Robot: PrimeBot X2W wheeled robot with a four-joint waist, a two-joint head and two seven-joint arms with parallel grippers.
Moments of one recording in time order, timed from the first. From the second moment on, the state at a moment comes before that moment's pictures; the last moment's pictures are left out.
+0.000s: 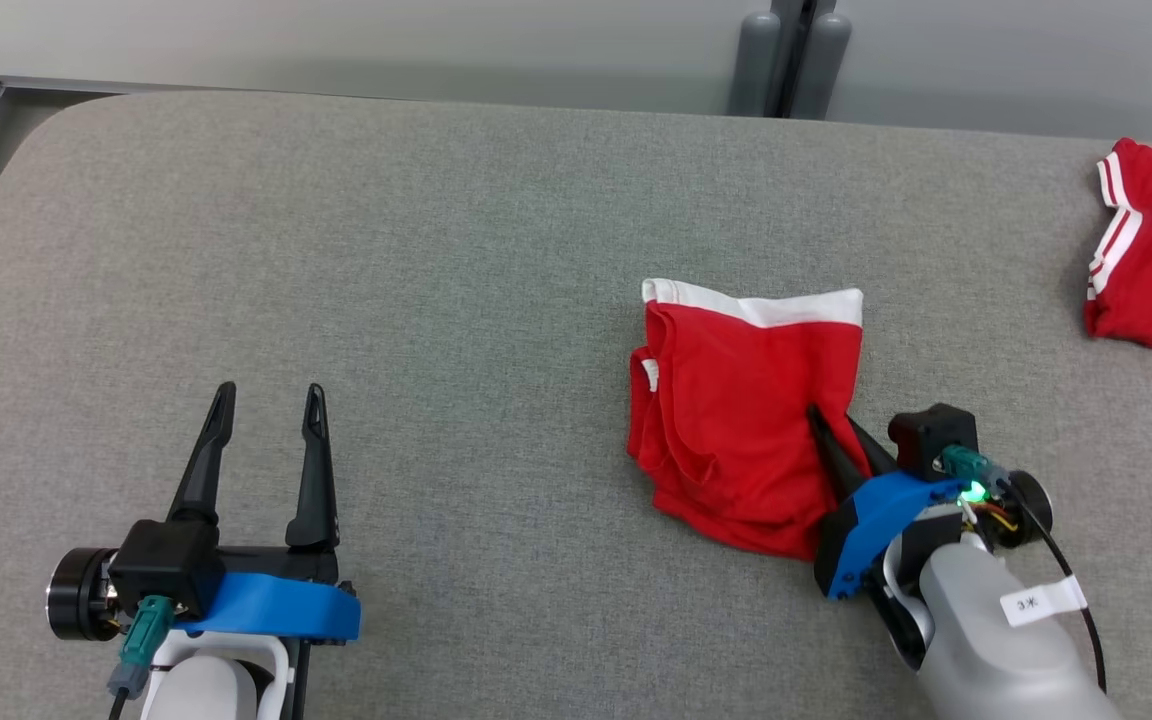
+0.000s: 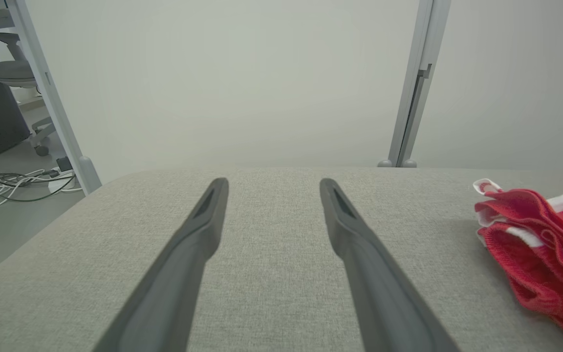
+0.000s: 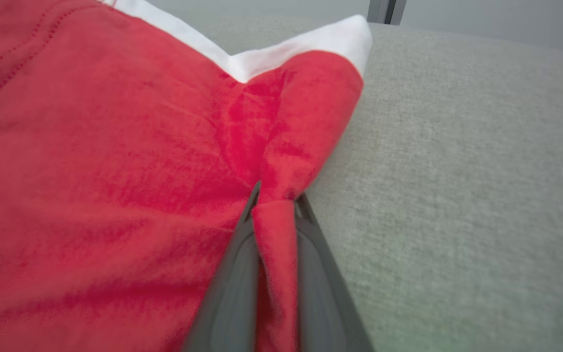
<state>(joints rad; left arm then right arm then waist) -0.13 0.06 -0.02 0.19 -0.07 -0.12 -0.26 -0.57 -0.05 0.16 0.98 0.10 0.13 -0.27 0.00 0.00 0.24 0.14</state>
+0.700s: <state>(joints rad) -0.19 0.09 0.00 0.09 -0.07 -0.12 -0.26 -0.96 -0.26 0.38 0.92 0.22 0.13 -0.26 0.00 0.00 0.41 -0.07</state>
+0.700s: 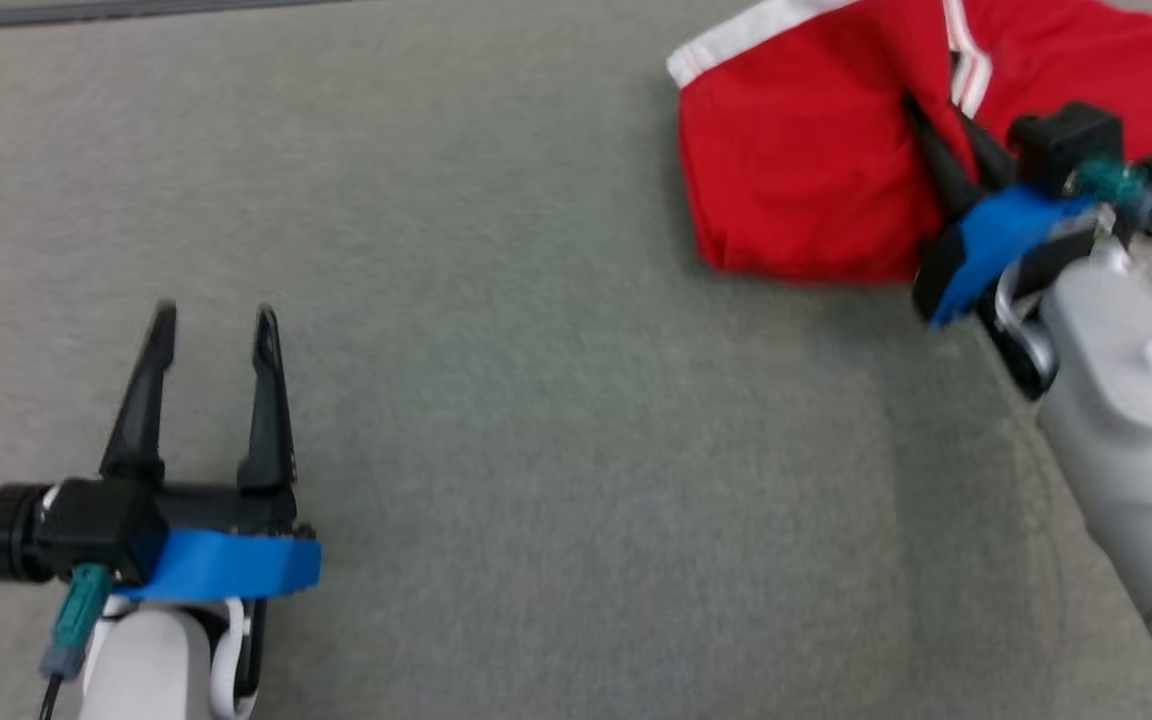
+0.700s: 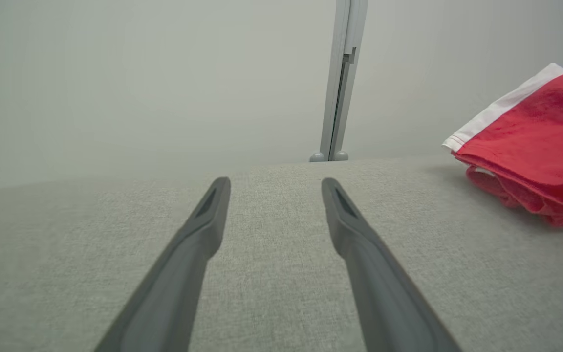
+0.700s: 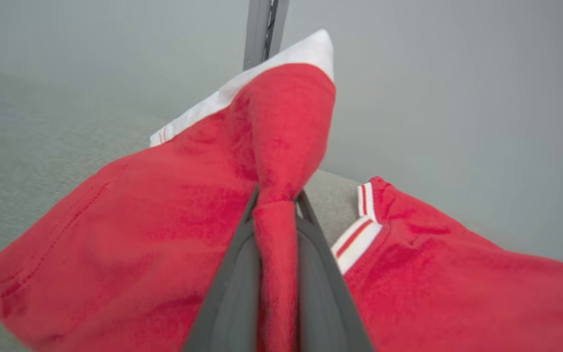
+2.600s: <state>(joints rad) -0.16 0.13 0.02 0.02 -0.10 -0.11 -0.26 -0.96 -0.35 0.25 0.75 0.12 0.13 -0.26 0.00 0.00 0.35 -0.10</state>
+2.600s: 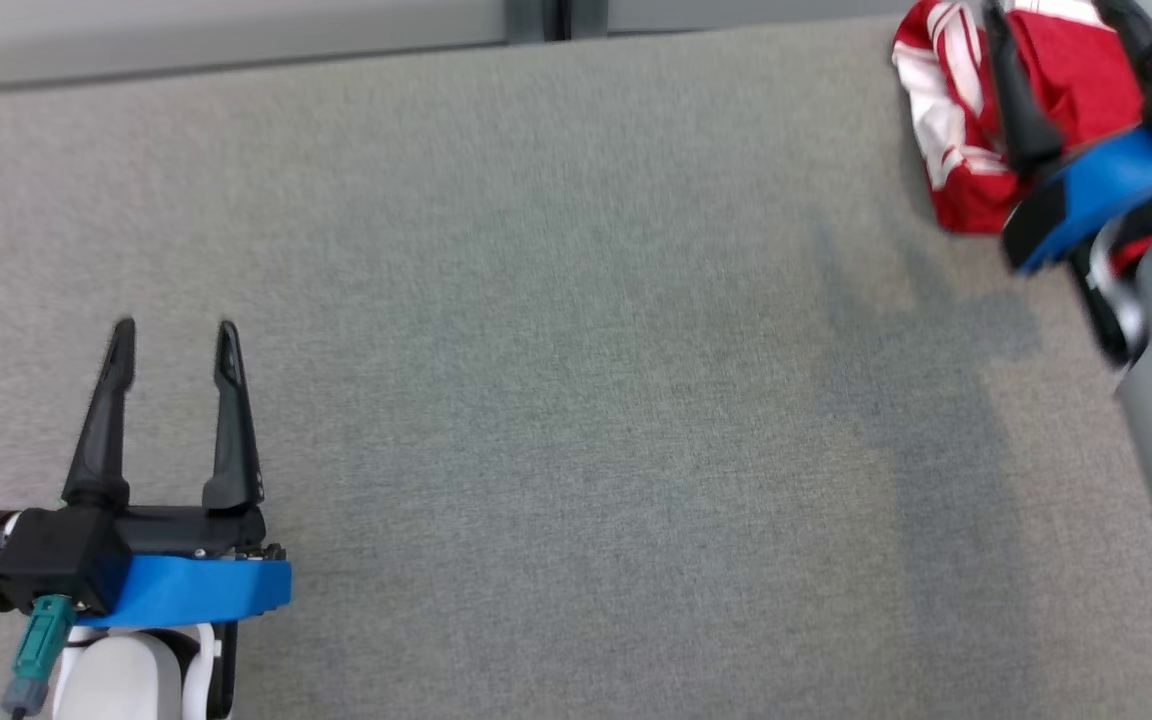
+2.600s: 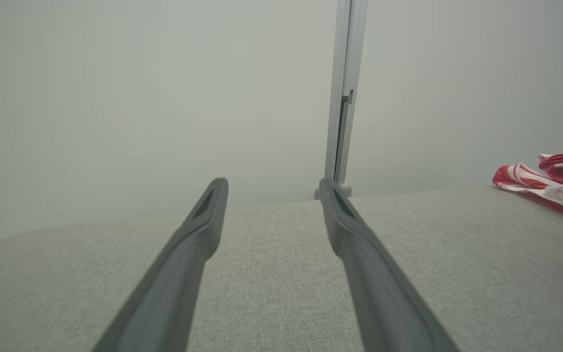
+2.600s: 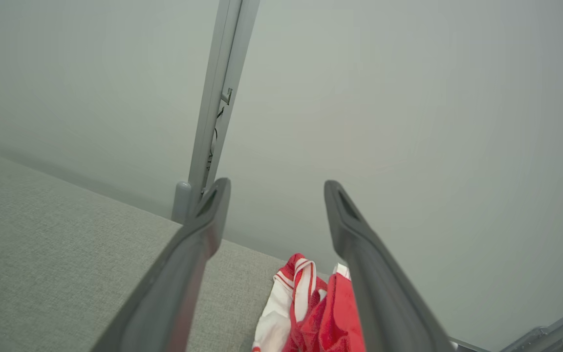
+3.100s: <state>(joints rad) -0.03 0.09 0.04 0.10 -0.10 -0.11 -0.26 -0.51 -0.23 0.18 0.49 0.21 0.13 -0.26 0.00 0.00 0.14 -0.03</state>
